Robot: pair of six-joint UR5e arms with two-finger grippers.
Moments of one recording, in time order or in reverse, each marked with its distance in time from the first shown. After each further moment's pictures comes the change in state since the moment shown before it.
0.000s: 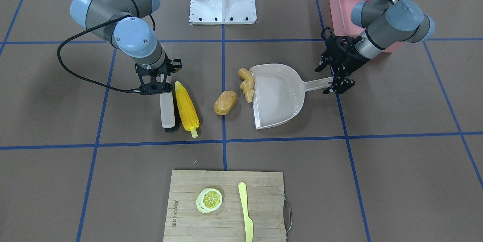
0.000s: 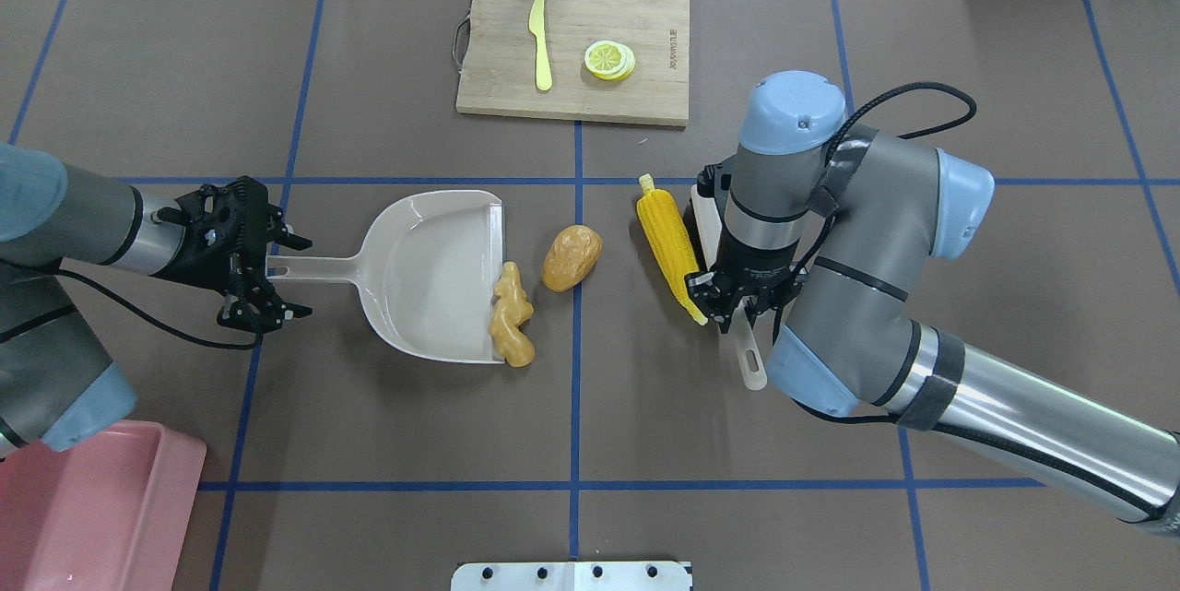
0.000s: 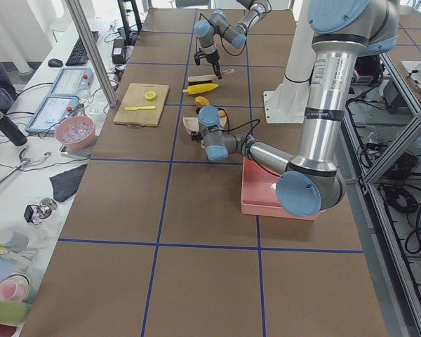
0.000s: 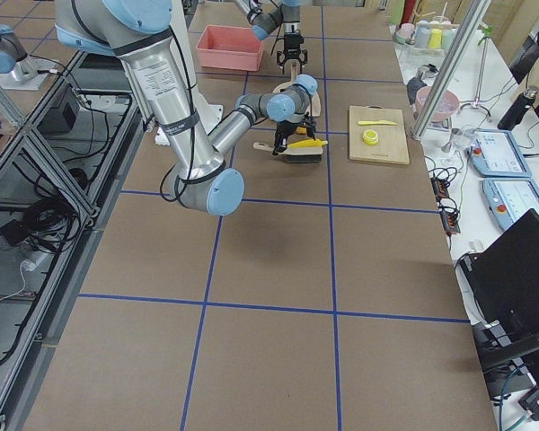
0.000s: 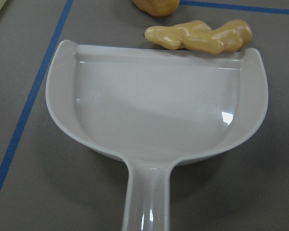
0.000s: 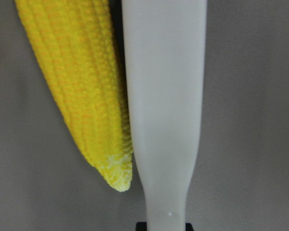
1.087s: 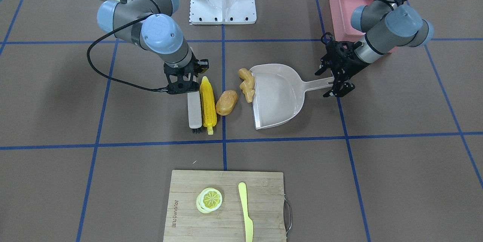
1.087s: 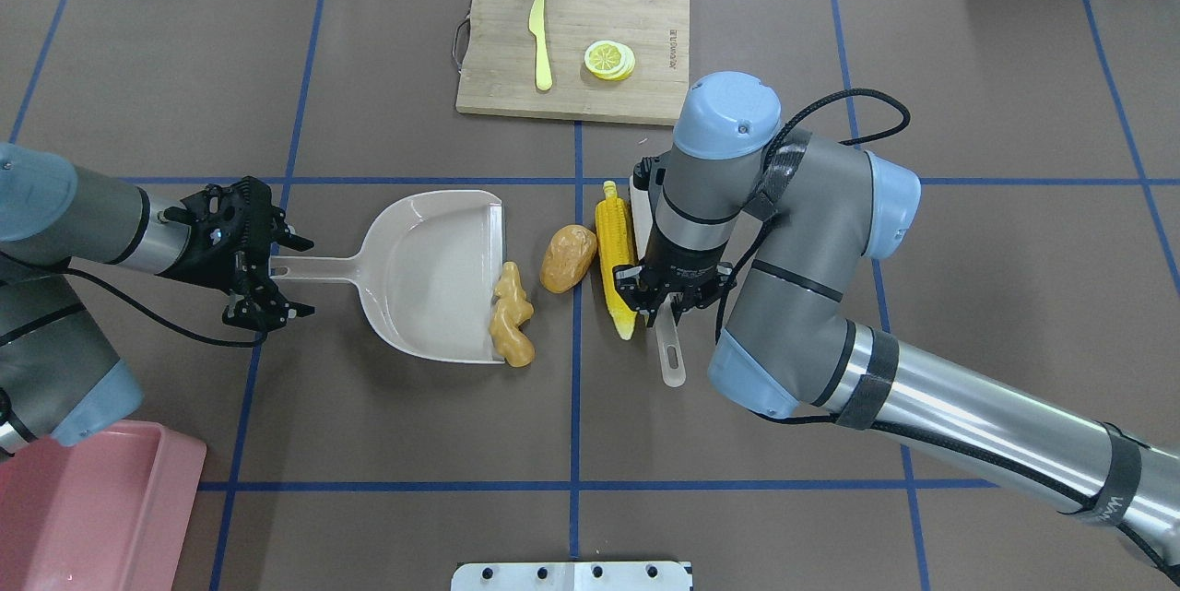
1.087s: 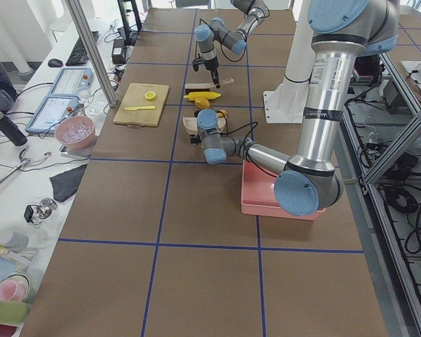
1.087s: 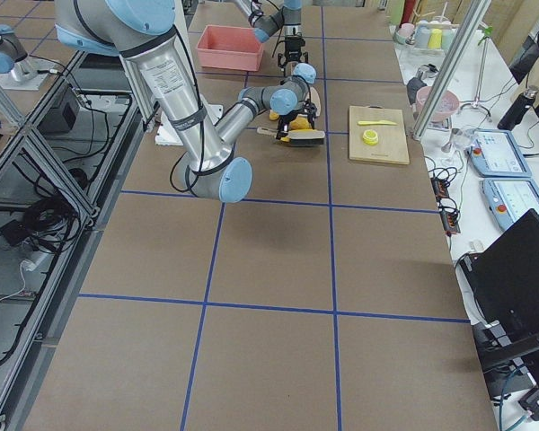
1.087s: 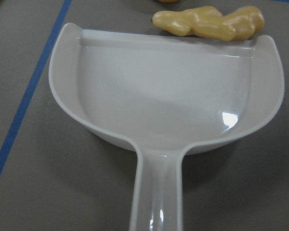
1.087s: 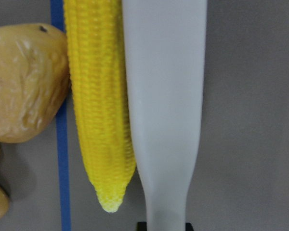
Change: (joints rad) left arm 0.001 -0.014 0.041 -0.029 -0.003 -0.020; right arm -0.043 0.095 -0.081 0.174 -0.001 0.168
